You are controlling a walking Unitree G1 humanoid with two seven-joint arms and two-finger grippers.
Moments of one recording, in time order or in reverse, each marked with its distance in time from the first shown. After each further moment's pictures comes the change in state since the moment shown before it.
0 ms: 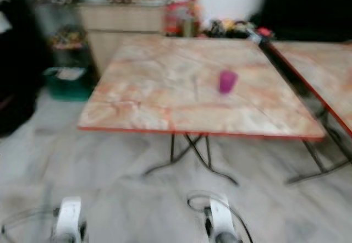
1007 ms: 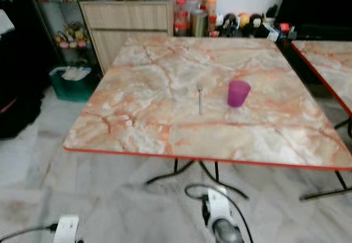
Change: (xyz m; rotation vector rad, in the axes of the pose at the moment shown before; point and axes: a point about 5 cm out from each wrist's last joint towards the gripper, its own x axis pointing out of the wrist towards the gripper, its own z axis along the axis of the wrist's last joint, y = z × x) left arm 0.002 0.006 0.015 0.013 -0.047 0.016; right arm 0.003 0.009 0.023 -0.008 -0.113 0.035
